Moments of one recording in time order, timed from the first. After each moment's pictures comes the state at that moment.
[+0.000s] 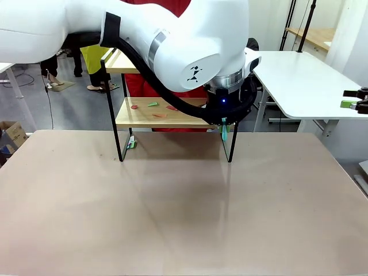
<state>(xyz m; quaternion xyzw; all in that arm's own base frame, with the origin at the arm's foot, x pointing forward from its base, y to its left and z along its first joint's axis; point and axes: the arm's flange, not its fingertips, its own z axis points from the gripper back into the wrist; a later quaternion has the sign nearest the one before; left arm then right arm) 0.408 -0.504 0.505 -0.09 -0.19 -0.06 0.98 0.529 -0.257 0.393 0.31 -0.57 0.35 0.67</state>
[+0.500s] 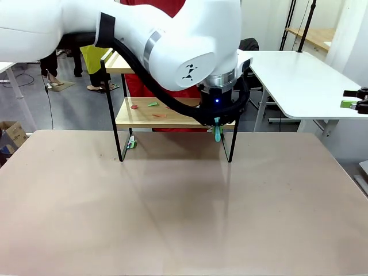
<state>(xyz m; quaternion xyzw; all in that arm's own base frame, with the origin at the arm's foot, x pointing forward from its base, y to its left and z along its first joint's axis) 0.419 -0.484 0.499 -0.08 -0.18 -0.03 0.98 0.529 -0.257 0.393 0.31 -0.57 0.35 0.67</state>
